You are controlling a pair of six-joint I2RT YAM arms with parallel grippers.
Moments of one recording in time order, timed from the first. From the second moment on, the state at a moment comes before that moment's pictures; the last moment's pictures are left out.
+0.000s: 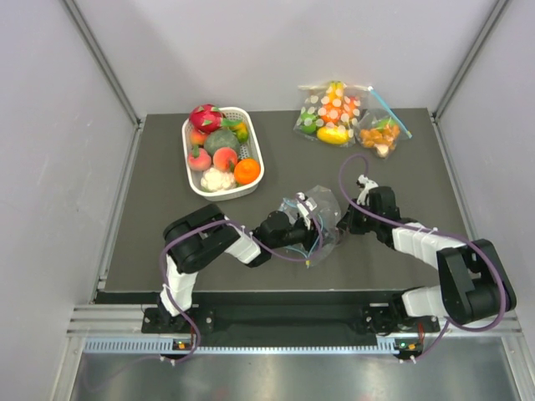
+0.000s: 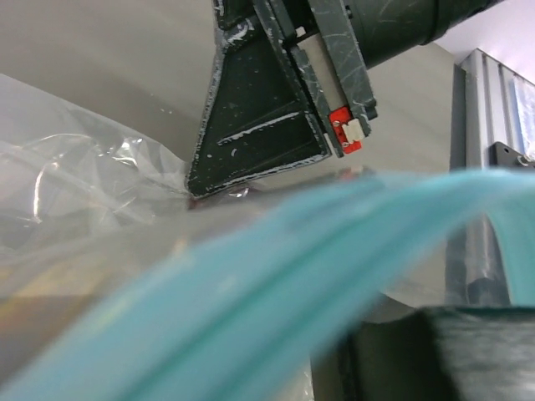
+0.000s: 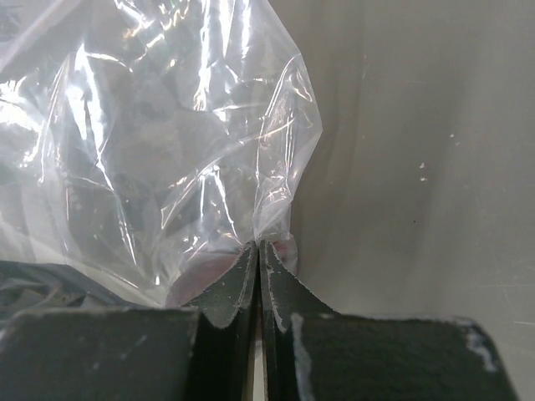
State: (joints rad) left arm -0.95 1.99 0.74 1.12 0.32 -0.34; right arm 0.27 1.33 0.48 0.08 -0.31 0.38
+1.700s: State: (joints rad) left arm -1.05 2.00 0.78 1.03 0.22 -0.21; right arm 0.26 1.29 0.46 0.08 -0.35 0.39
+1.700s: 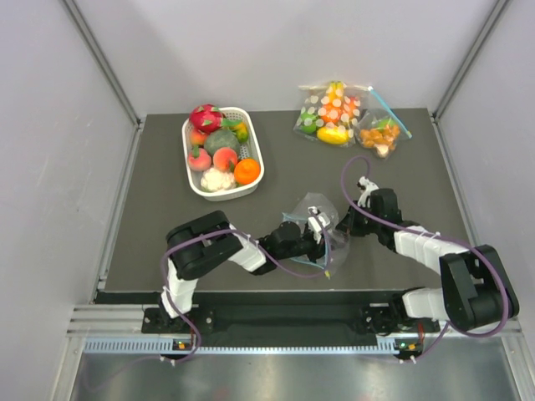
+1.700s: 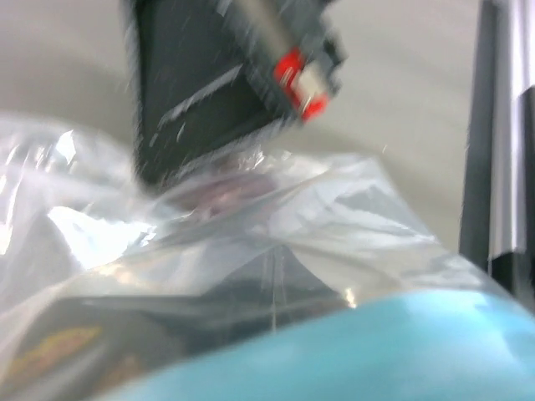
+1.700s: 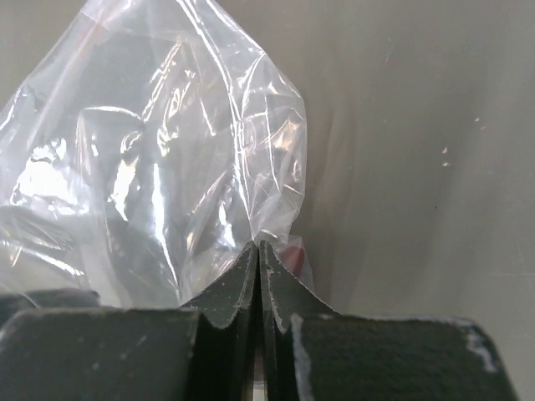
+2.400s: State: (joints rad) left arm -1.04 1.95 0.79 0.97 0.20 -0.18; right arm 0.25 1.26 0.45 0.03 -0.37 0.38
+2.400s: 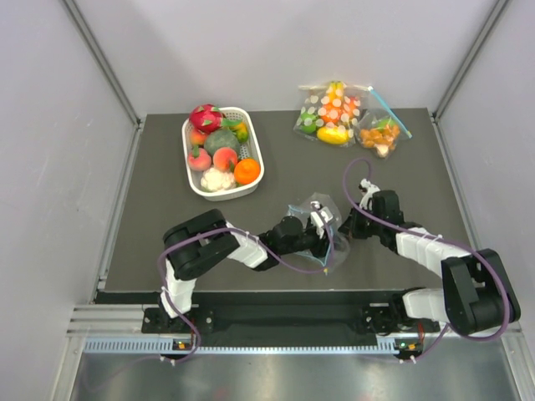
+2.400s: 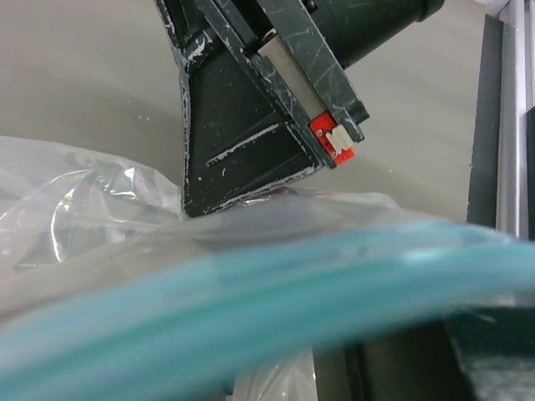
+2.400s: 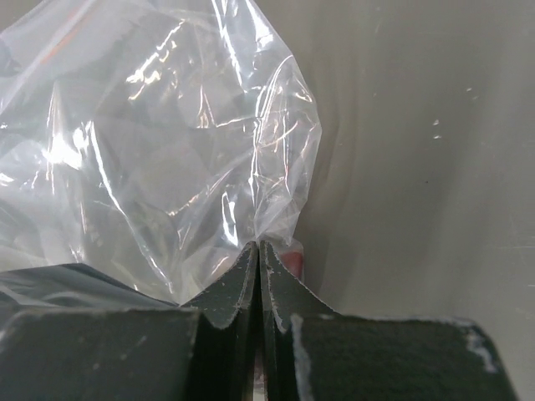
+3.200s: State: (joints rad) left arm -1.04 2.04 0.90 0.93 0.25 -0.18; right arm 0.24 1.27 0.44 0.04 -0.36 0.37
